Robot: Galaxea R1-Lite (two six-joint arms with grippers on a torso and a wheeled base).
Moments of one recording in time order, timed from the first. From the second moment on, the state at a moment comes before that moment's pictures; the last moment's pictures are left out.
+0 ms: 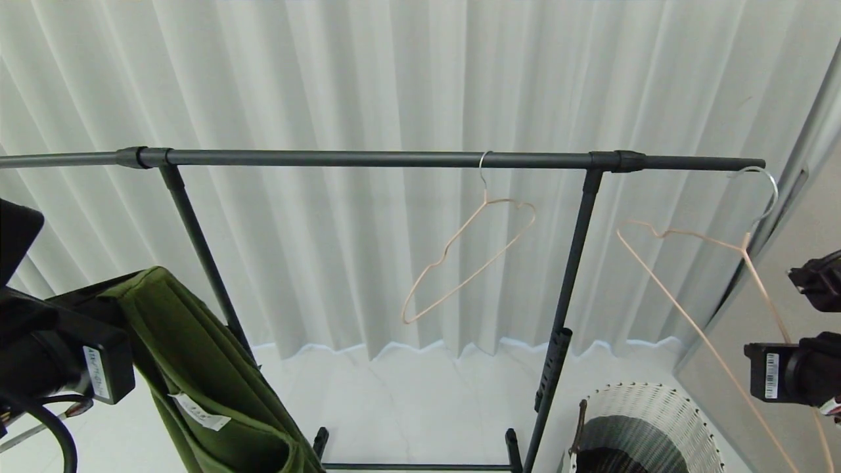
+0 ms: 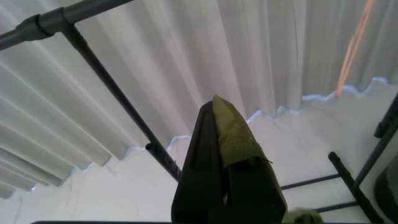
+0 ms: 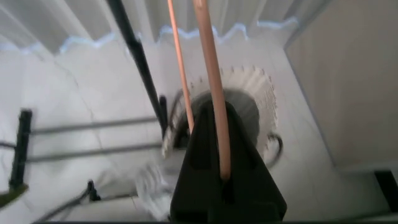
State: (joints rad) left arm -0.49 0.97 -0.58 -0.23 0.37 0.28; right arm 0.41 1.21 -0.55 -0.09 -0.42 0.28
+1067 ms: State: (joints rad) left arm -0.49 0.99 -0.57 -0.23 0.37 0.28; right arm 0.41 1.03 -0.38 -0.08 -0.43 0.27
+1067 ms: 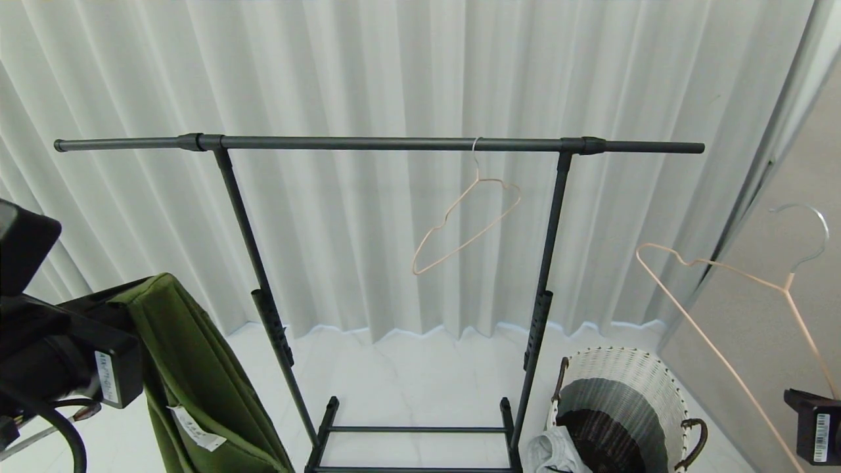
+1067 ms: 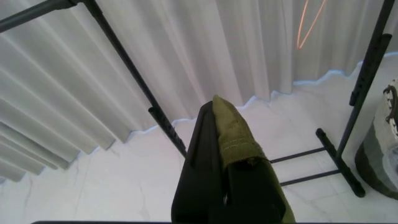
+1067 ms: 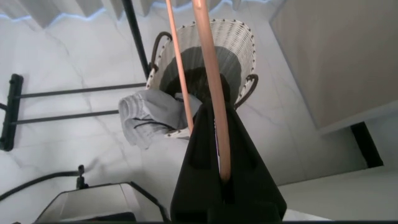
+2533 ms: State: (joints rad) left arm -0.49 1.00 -0.57 -0.23 0.37 0.28; right arm 0.43 1.02 -0.38 -0.08 -0.43 0.24
